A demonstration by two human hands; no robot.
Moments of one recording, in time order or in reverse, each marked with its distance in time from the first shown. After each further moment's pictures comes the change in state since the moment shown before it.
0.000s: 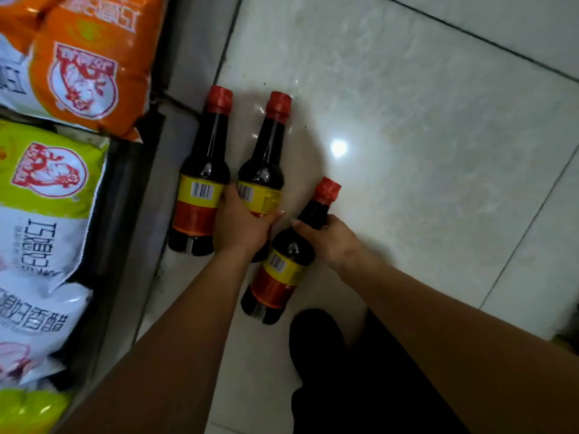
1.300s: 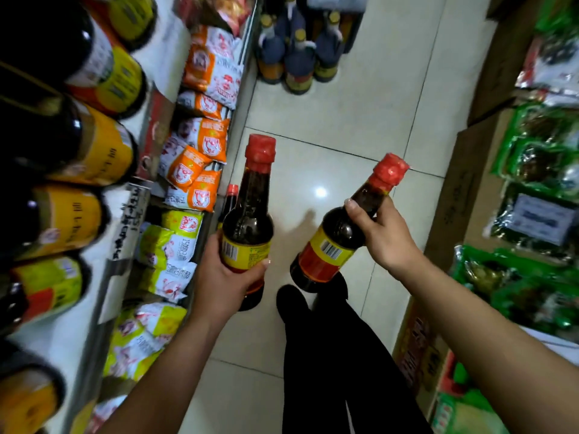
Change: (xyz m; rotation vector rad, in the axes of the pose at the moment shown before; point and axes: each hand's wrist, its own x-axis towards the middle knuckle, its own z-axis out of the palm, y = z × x) left_hand -0.314 0.171 -0.217 -0.211 -0.033 0.365; right_hand -0.372 -0.107 -0.218 0.222 0.278 -0.472
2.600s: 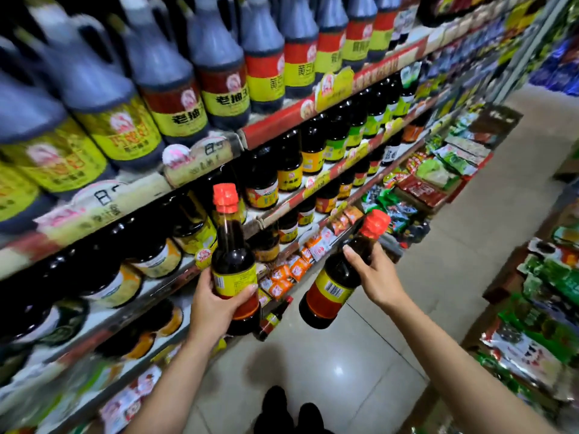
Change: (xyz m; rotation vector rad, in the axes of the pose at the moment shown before) left_hand -0.302 0.223 -0.179 -0.483 0.681 0.080; right_hand -0.259 -0.302 -0.097 -0.213 -0.293 -0.677
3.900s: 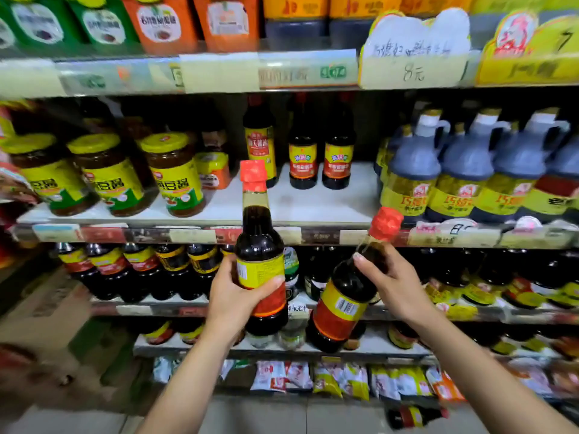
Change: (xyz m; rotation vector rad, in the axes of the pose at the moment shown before) left_hand -0.143 -0.015 -0.396 -0.183 0.697 0.102; right_hand -0.181 -0.234 0.328 0.098 -0.684 -0.635
